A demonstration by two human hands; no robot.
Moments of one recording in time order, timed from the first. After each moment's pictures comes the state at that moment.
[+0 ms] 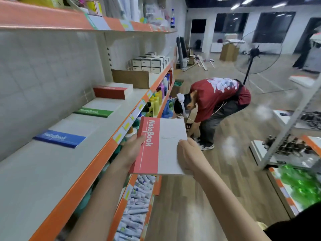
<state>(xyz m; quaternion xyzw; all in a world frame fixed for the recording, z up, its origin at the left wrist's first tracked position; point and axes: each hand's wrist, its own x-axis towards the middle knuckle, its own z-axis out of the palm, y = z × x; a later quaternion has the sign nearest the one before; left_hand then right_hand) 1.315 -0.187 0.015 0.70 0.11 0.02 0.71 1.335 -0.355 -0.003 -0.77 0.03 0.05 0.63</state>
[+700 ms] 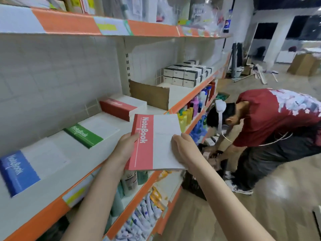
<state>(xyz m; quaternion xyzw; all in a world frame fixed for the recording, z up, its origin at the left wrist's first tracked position) 1.577 -0.182 0.032 0.65 0.27 0.16 0.69 1.660 -0.329 0.020 -0.77 -0.13 0.17 0.60</state>
